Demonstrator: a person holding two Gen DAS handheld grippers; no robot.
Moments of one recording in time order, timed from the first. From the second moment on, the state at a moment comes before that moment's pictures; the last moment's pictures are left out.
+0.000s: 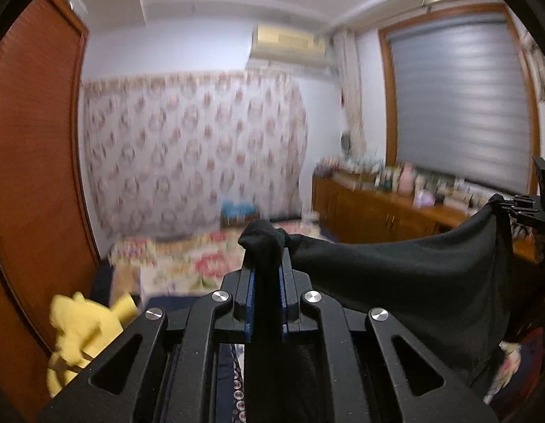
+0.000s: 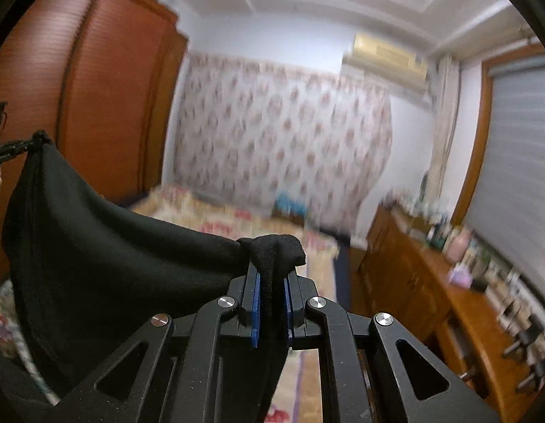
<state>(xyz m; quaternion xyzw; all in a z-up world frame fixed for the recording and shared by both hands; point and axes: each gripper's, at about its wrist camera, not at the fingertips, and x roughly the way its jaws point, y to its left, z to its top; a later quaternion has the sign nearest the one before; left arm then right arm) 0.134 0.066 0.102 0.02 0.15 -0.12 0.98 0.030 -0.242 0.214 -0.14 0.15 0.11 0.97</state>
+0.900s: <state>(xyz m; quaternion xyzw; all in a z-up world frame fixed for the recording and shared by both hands) 0.282 0.028 -0.016 0.03 0.32 -0.13 0.94 0.256 -0.234 0.081 -0.08 0.33 0.07 0.94</state>
